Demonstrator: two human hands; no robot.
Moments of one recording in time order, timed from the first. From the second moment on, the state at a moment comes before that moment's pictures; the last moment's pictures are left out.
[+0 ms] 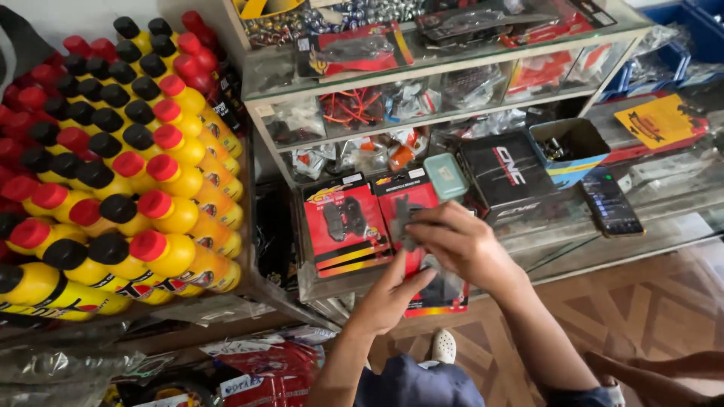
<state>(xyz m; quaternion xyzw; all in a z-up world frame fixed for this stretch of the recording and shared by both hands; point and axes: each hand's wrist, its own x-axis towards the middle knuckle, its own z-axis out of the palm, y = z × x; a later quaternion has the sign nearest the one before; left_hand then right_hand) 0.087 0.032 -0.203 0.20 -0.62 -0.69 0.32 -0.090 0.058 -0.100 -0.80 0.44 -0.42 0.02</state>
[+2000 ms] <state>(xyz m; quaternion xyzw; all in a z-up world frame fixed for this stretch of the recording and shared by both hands) 0.025 0.049 -0.198 -0.02 -0.02 -0.87 0.49 -0.077 0.093 -0.100 -0.77 0.50 -0.38 -0.13</state>
